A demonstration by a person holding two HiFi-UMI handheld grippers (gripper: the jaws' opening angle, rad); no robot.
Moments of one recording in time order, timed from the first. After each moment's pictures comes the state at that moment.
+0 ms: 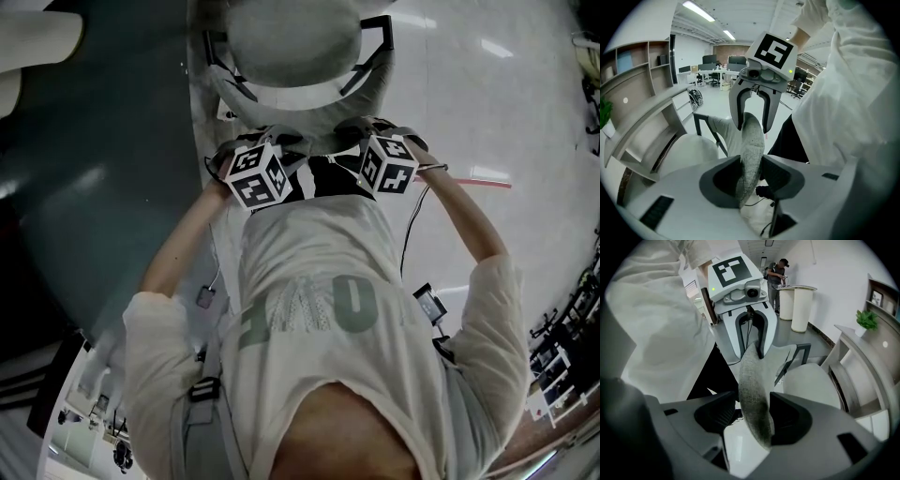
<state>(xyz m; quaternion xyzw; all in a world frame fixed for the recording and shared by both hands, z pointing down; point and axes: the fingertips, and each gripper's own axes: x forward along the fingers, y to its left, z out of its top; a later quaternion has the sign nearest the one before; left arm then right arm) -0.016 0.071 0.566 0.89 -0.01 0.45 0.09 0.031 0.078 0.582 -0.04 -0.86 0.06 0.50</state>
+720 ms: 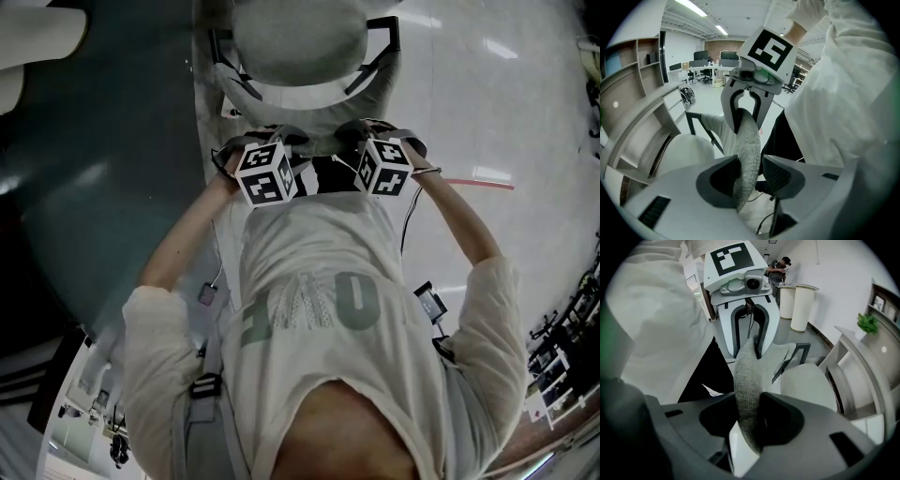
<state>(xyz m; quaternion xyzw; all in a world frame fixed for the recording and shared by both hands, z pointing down) -0.020 0.077 0.571 0.88 0.03 0.47 0.08 0.020 0.074 0.598 -0.03 -0.85 0.03 0.52</state>
